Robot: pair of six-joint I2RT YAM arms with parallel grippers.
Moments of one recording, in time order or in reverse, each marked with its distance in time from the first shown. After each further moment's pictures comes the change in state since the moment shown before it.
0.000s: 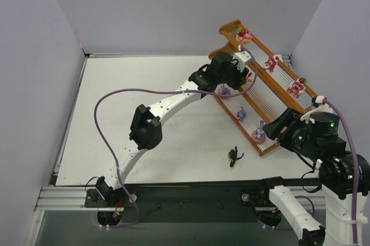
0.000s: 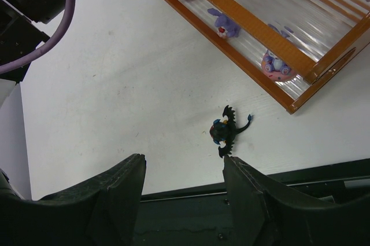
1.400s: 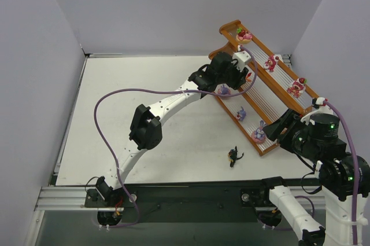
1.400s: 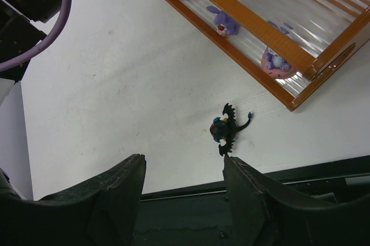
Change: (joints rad) left arm 0.000 0.000 -0.006 -0.003 -0.007 -0.004; right arm 0.000 -0.011 -0.006 -0.006 0.000 0.010
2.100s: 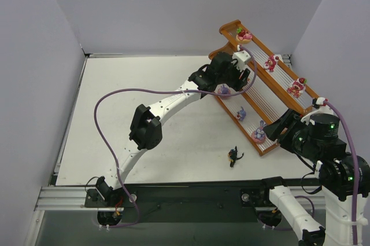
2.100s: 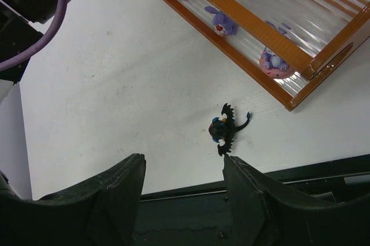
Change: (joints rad) left arm 0.000 0.000 0.000 0.001 0.000 -0.030; right arm 0.000 0.000 0.000 0.000 0.007 0.000
